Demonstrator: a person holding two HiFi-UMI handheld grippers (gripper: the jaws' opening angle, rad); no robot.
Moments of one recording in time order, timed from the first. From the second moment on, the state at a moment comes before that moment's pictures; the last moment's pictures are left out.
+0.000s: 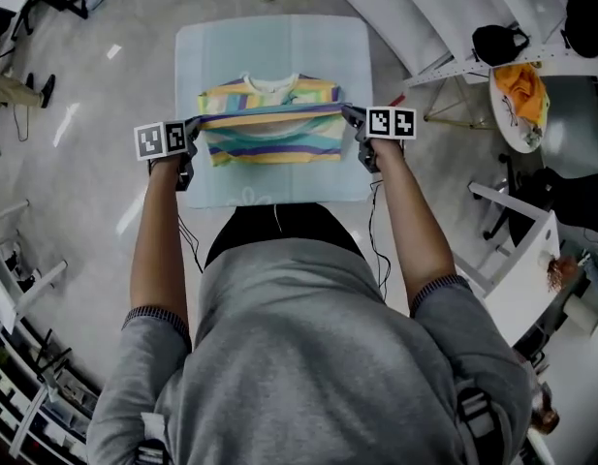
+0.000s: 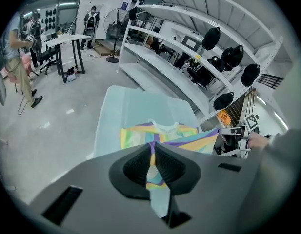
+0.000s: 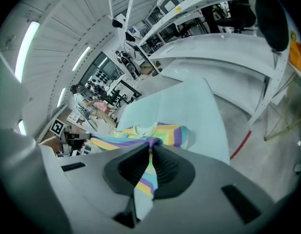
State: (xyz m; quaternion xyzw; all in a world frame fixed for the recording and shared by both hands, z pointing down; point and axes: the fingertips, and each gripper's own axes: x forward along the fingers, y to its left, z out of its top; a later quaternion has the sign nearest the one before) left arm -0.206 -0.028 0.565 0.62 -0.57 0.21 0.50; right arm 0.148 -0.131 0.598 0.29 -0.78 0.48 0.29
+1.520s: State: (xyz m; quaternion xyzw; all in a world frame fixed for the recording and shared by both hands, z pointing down) left arm -0.223 -0.163 0.661 0.81 -0.39 0.32 0.32; right arm 0.113 -0.269 0.675 0.24 -0.82 0.30 0.42
